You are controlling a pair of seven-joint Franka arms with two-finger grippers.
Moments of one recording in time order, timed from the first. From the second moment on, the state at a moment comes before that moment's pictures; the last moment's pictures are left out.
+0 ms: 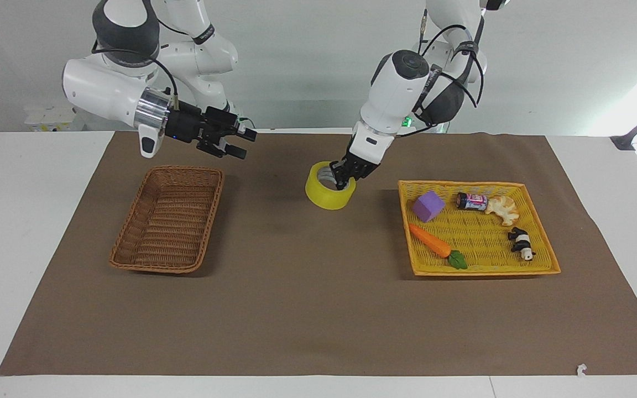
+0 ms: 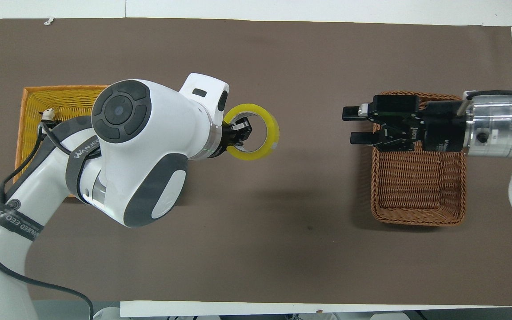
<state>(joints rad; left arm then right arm) -0.55 0.14 -0.16 -1.77 -0.23 2.11 -0.92 0.16 -0.12 -0.08 -2.07 1.18 1.90 -0.06</state>
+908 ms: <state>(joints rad) -0.63 0.18 -0.16 -1.67 -0.25 2.11 -0.95 0.19 -0.06 -0.08 -2.08 1.19 1.93 -0.32</state>
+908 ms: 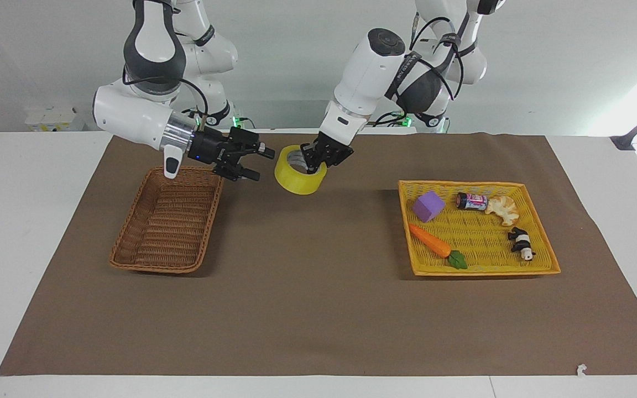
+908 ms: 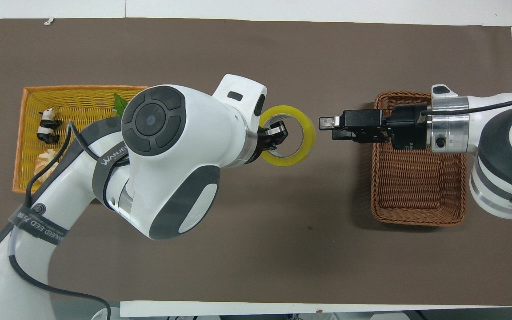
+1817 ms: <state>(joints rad) -0.65 0.18 -0.16 -1.66 -0.25 2.11 -0.95 0.27 -0.06 -0.08 -2.10 1.19 2.02 -0.33</state>
